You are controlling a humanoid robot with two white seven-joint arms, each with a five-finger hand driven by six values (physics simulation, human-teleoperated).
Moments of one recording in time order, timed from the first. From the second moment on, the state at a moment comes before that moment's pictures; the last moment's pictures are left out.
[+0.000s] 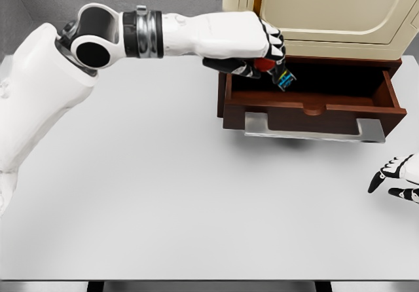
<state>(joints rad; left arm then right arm) -1.07 0.31 -0.77 -1.39 -0.23 -0.62 -0.61 0.39 -1.10 -0.24 -1.76 -0.01 -0.61 0.61</state>
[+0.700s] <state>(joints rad) -1.07 0.14 -0.79 -1.20 -0.30 -0.61 -0.61 0.39 -1.10 -0.24 -1.76 -0.01 -0.61 0.61</state>
